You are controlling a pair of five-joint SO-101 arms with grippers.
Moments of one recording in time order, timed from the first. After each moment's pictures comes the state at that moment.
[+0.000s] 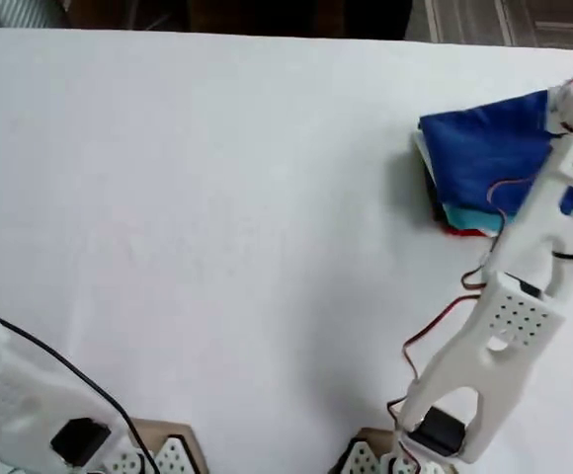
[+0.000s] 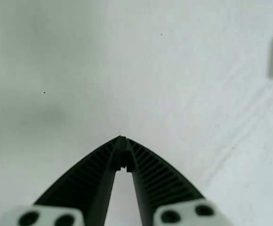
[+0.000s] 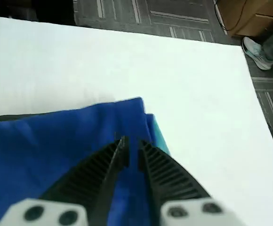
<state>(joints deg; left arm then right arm) -60.0 15.4 -9.0 85.8 -19.7 23.6 44.8 -69.7 70.5 27.5</state>
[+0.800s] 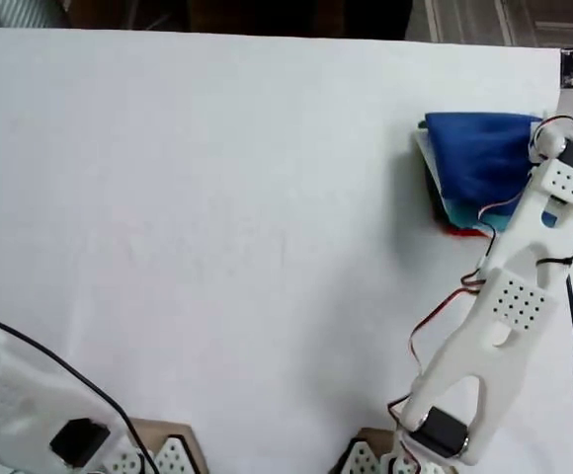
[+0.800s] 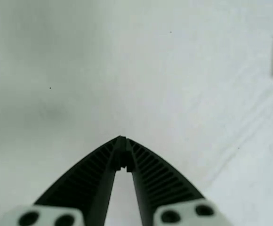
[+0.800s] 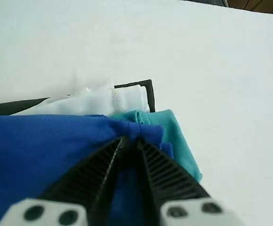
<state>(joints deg) -61.5 15.4 -9.0 85.8 -19.7 27.2 64.7 -72.3 52.9 27.3</state>
